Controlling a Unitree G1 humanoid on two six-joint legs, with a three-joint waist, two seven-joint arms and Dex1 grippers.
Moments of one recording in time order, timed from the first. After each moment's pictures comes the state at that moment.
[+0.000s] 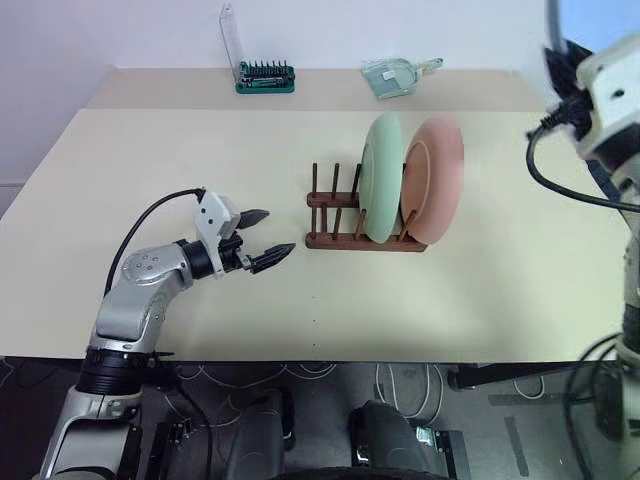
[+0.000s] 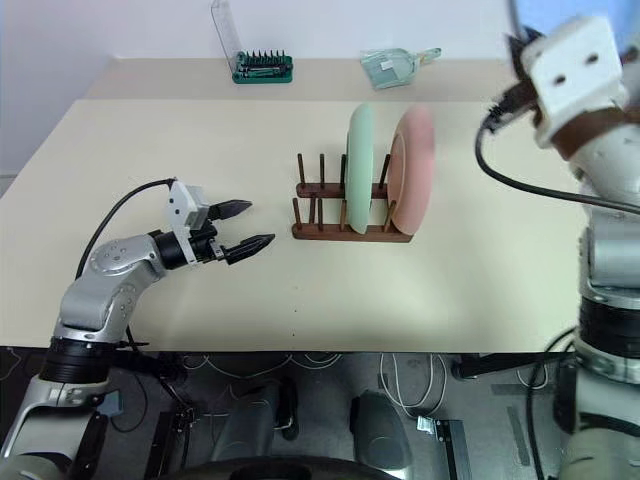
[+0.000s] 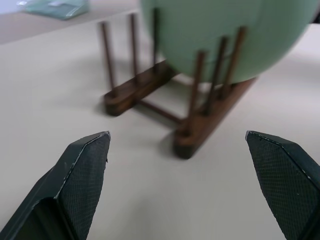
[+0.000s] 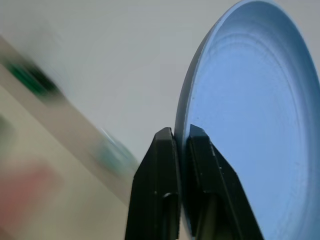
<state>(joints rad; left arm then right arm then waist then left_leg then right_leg) -0.37 0.55 0.02 0.00 -0.39 0.30 -0.87 -0.67 -0.74 -0.21 -0.38 0.26 0.39 0.50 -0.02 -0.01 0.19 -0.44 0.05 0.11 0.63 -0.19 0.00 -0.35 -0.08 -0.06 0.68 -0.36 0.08</state>
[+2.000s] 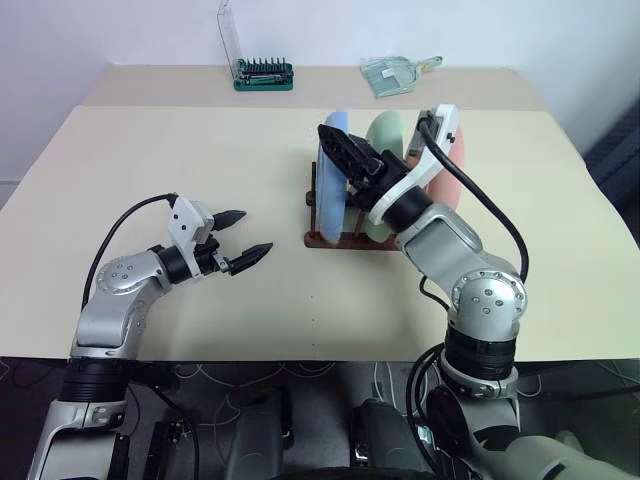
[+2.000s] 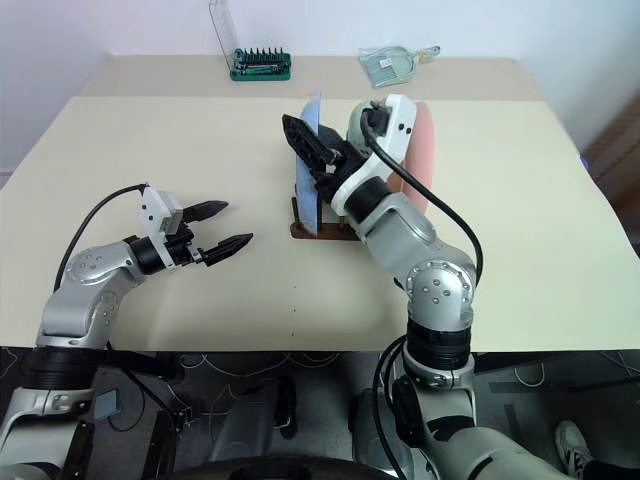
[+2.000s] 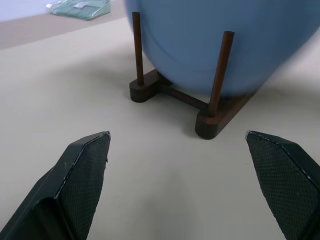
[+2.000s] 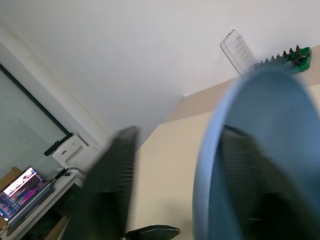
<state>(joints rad) -0.32 0.58 0.08 0.01 -0.41 0.24 -0.89 -0.60 -0.01 -0.10 -0.41 1.01 0.79 -0.13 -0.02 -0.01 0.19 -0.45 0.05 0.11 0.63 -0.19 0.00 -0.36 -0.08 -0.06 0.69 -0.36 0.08</state>
